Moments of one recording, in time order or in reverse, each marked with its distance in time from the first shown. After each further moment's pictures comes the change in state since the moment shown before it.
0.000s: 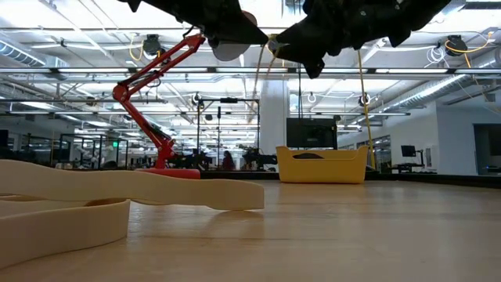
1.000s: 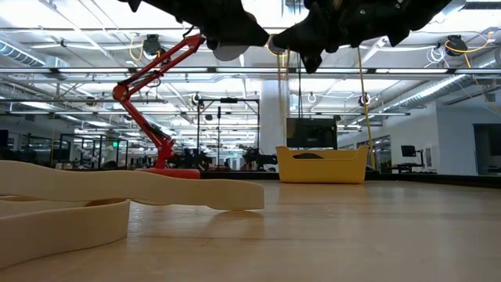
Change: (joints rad) left arm 0.000 0.000 0.001 0.004 -0.006 -0.069; right arm -0.003 -0.005 0.000 0.035 0.006 -0.055
